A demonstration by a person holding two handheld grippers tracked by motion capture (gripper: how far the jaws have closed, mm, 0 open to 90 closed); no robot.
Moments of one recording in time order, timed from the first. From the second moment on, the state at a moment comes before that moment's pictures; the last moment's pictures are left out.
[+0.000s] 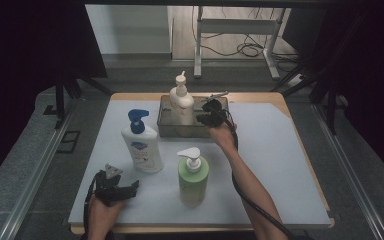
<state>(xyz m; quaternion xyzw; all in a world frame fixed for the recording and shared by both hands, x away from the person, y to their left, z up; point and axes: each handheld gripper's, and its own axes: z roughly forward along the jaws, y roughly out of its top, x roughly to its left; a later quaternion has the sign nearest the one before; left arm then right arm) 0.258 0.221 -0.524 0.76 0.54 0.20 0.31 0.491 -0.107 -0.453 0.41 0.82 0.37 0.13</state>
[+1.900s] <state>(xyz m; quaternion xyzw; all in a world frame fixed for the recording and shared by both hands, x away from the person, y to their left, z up) 0.259 0.221 -0.524 0.76 0.55 0.20 0.31 0.501 -0.057 -0.467 0.41 0.83 0.37 0.11</state>
